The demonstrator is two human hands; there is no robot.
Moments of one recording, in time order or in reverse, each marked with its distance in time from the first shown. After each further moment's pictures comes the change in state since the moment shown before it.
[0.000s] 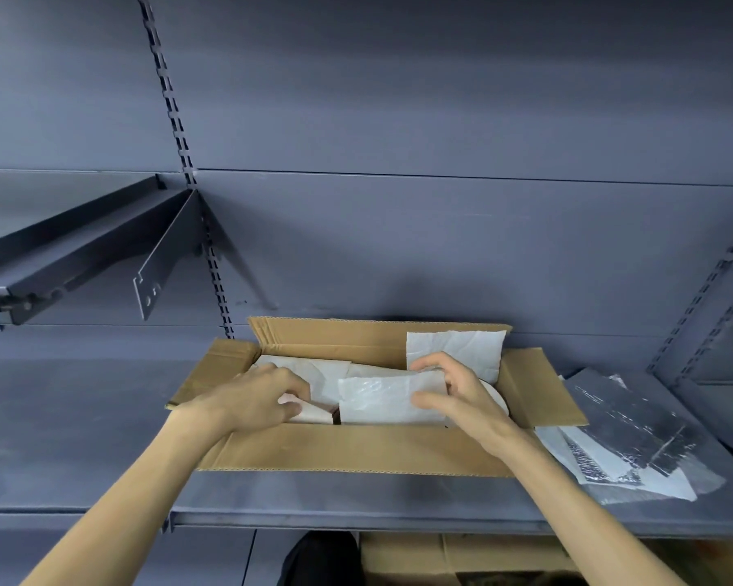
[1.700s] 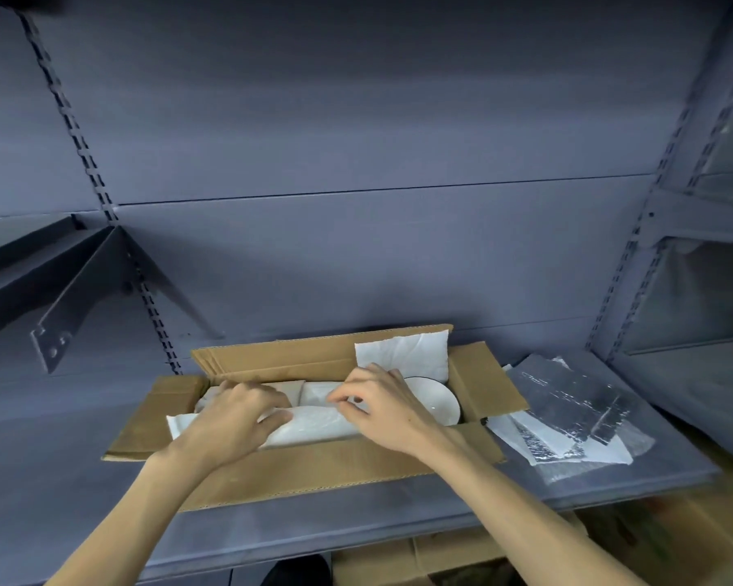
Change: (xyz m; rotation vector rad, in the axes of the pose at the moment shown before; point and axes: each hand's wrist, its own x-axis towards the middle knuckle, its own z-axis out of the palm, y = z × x) left_hand 0.028 0.027 0.018 0.172 0.339 0.151; right_hand 0.011 -0.011 0.025 -0.588 0.043 -0.367
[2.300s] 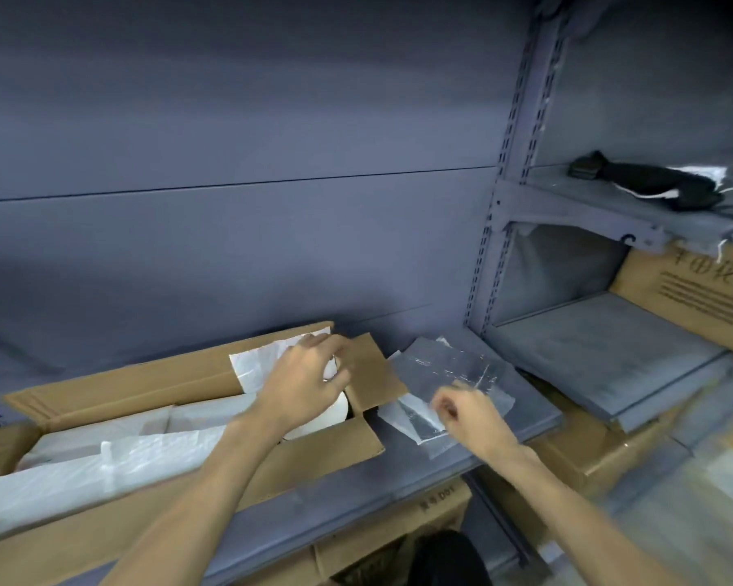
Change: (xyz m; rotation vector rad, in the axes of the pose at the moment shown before) left_hand 0.119 0.204 0.028 -0.414 0.215 0.291; right_hand -0.181 0.157 -0.107 -0.257 0.138 0.716
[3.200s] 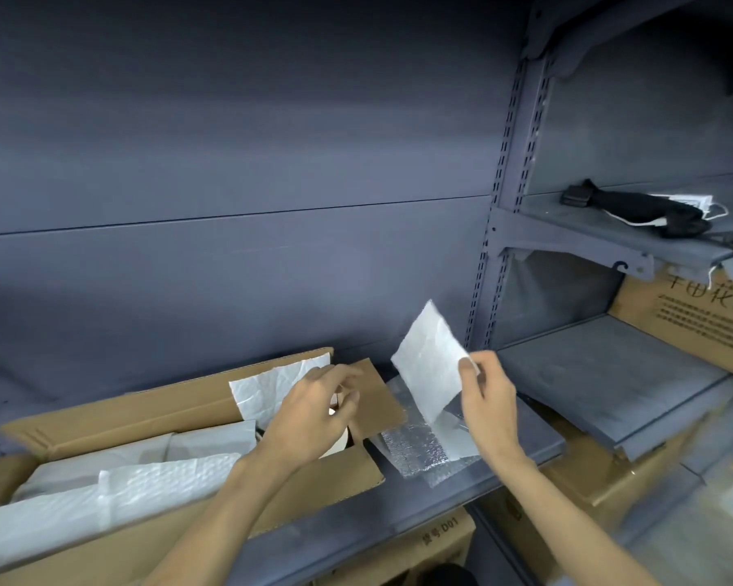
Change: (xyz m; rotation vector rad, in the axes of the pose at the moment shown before) left_hand -0.006 0.006 0.013 -0.136 0.031 -0.029; right_hand 0.010 -0.029 -0.039 0.636 0.557 0.035
